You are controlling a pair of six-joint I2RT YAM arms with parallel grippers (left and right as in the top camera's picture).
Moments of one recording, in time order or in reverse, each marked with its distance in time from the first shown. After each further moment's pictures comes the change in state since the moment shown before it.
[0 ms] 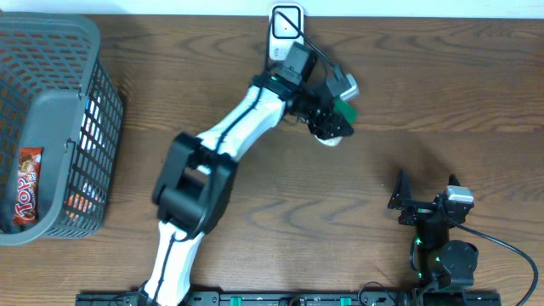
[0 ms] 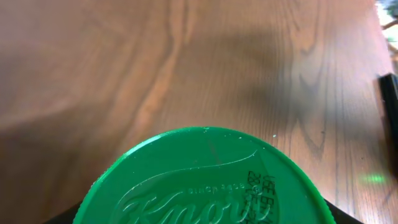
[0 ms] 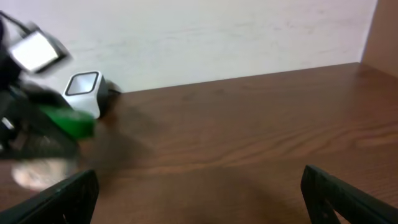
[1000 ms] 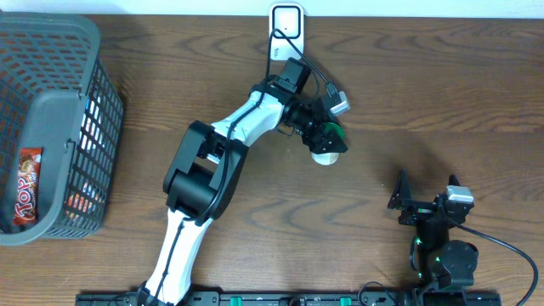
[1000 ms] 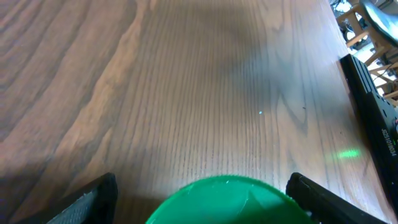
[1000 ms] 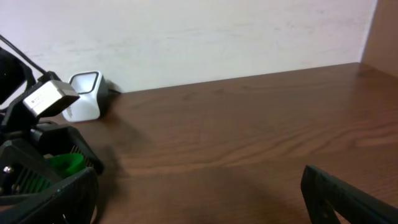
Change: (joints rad) left arm 0.034 0.098 -0.027 0.007 0.173 0.108; right arm 0.000 0.000 0.000 0.000 0.000 0.000
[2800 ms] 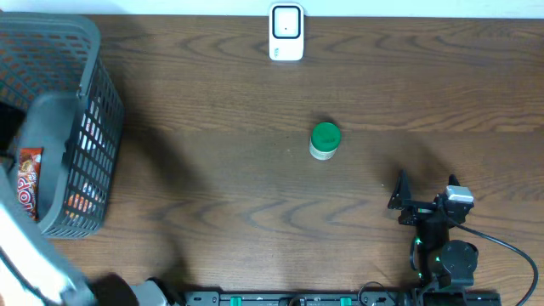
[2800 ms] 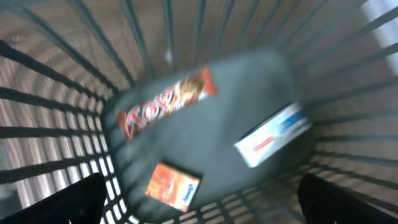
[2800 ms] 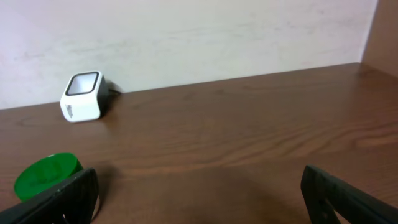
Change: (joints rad) left arm 1.182 -0.782 0.006 -0.710 -1.157 -0.979; right arm 0.000 0.000 0.000 0.000 -0.001 0.000
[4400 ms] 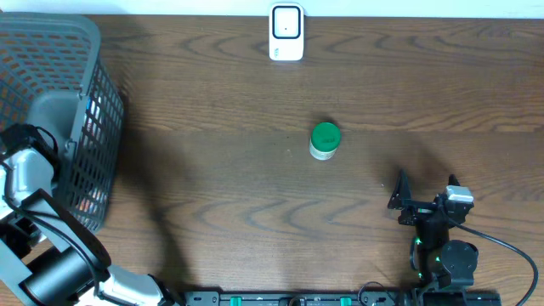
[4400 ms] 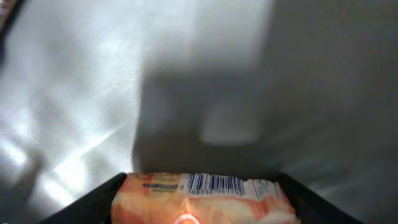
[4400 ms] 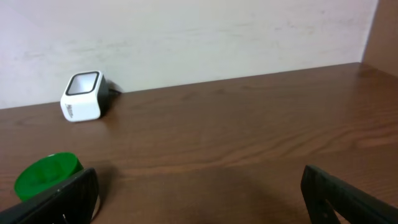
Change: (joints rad) left arm 0.008 0.213 -0.590 0.342 0.097 0.232; right arm 0.000 0.000 0.000 0.000 -0.001 0.000
